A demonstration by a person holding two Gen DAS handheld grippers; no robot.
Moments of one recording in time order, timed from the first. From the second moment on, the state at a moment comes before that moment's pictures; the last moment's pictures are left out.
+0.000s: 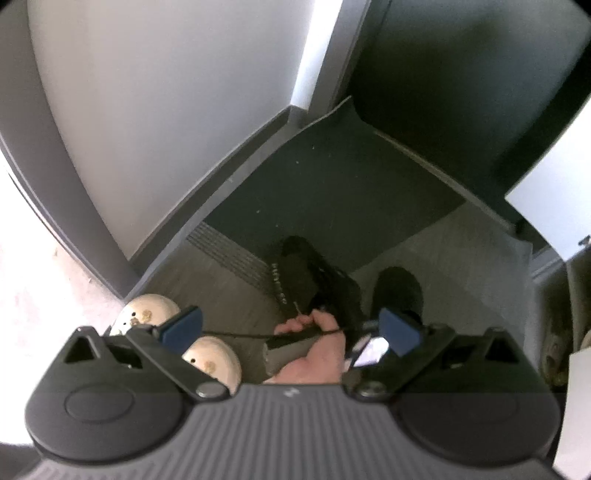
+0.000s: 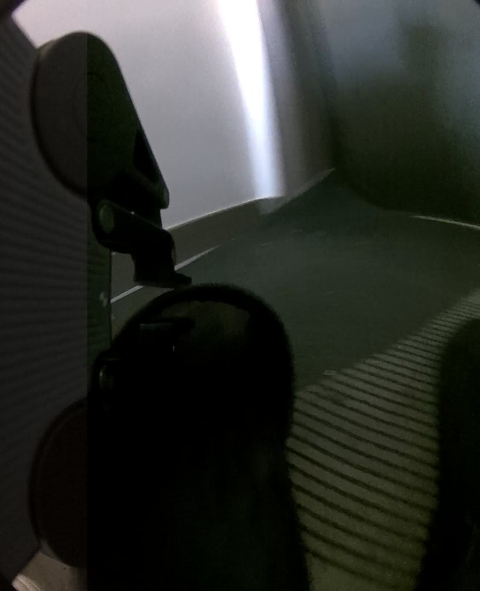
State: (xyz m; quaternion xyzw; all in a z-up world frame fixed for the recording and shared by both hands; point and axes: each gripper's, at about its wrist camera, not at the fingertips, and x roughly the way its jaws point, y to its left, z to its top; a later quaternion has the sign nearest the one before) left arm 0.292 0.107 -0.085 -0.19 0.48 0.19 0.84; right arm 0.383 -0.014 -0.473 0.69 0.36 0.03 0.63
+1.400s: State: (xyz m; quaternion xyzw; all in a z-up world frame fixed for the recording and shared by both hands) left arm 0.295 0.157 -0.101 -0.27 0.51 0.19 0.79; right arm 0.401 0.026 -0.424 -0.05 0.35 0.21 0.91
